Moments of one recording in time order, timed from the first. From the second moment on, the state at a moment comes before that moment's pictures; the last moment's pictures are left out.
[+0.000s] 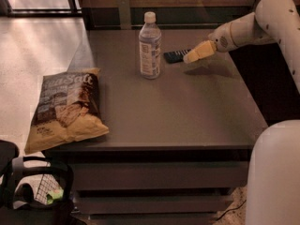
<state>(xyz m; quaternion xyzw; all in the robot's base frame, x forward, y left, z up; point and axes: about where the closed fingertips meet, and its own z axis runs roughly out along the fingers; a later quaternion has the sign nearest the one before) 0.784 -0.184 0.850 -0.39 0.80 0.19 0.41</state>
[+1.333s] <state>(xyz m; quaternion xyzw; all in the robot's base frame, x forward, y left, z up) 0.791 -0.146 0.810 -0.42 0.79 0.21 0.39</state>
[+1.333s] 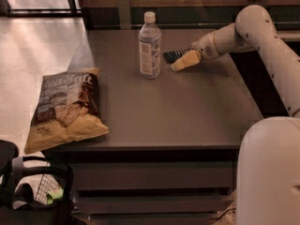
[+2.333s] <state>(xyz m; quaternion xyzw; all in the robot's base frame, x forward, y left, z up) 0.790 -0.142 0.816 -0.42 0.79 0.22 0.39</state>
